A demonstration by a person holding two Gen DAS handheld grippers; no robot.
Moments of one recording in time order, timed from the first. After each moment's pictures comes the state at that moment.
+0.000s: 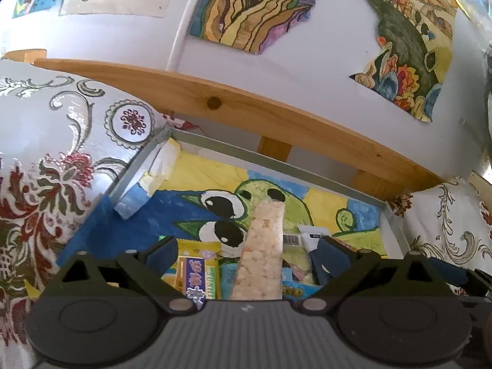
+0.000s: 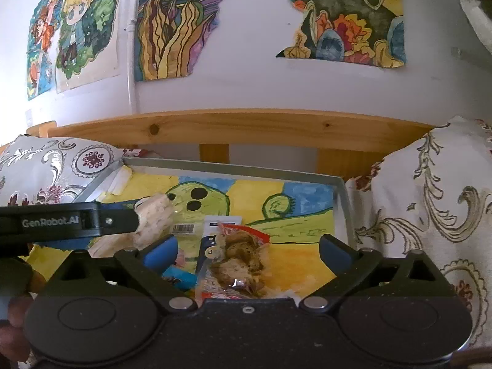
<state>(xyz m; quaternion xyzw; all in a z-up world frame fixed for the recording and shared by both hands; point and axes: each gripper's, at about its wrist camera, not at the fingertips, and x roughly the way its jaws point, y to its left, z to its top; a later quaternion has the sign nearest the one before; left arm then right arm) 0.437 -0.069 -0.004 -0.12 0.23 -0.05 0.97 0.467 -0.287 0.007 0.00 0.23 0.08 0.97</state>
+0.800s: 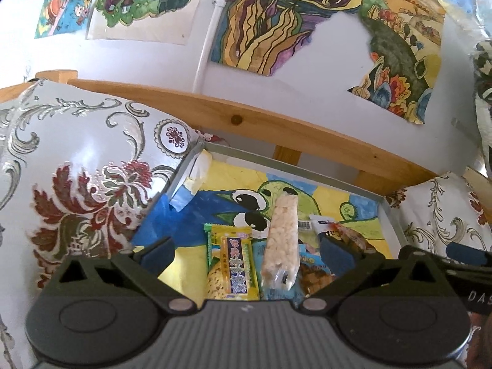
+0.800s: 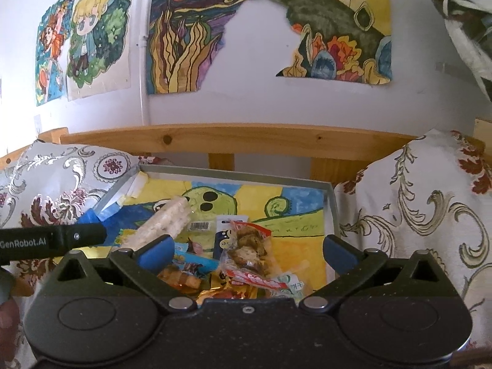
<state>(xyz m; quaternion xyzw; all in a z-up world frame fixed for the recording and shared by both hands) 0.366 -0.048 0.015 -0.10 0.21 -0.02 0.97 0.412 -0.284 0.037 0.00 0.22 0.08 0.97</state>
